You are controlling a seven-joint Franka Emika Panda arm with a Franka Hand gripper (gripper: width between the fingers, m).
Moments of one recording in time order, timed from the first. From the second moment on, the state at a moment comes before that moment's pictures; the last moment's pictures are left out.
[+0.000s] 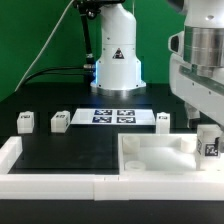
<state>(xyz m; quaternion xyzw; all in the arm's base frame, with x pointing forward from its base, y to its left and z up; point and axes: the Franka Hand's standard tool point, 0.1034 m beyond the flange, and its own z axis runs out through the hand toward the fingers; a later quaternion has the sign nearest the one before) 0.623 0.118 0.075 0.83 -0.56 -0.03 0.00</state>
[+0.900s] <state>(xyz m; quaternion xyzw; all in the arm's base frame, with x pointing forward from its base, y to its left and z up) 0.624 0.111 0.075 0.99 -0.11 -0.02 0.00</state>
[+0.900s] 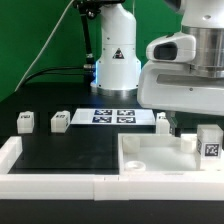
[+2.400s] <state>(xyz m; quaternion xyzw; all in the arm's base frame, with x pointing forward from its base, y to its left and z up) 0.626 0.119 0.076 0.86 -0.50 -0.01 0.01</state>
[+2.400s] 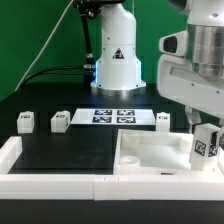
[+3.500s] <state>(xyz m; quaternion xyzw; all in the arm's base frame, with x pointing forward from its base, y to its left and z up) 0.621 0.129 0.072 0.92 -0.40 -0.01 0.01</state>
